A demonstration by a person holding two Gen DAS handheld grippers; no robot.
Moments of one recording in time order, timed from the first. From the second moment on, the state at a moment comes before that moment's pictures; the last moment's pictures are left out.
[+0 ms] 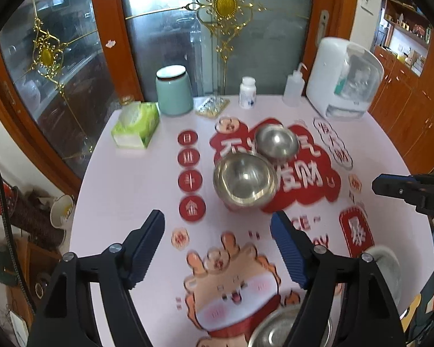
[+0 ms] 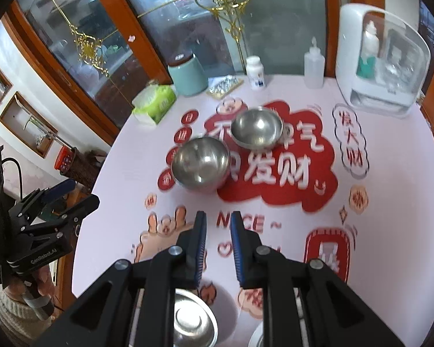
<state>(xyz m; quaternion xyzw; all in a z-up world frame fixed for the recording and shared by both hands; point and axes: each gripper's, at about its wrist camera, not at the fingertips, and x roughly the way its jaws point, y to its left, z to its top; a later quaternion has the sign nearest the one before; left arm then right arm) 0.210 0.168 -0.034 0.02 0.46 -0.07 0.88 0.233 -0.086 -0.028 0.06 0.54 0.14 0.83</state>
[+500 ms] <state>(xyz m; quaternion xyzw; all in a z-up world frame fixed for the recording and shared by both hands) 0.342 0.164 -0.122 -0.04 0.54 -0.05 0.84 0.352 -0.059 -0.117 0.06 0.61 0.14 0.78</state>
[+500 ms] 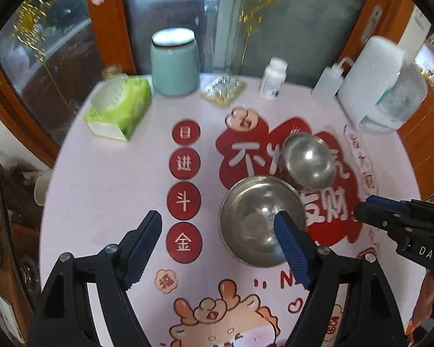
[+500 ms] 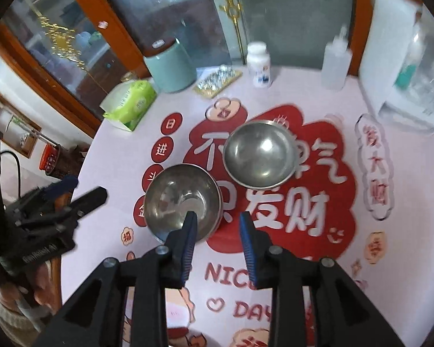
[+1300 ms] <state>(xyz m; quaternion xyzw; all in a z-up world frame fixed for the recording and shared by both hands) 0.379 0.171 -0.237 -0.11 0.64 -0.08 0.76 0.378 -0.043 -0.205 0.09 0.67 0.13 0.72</state>
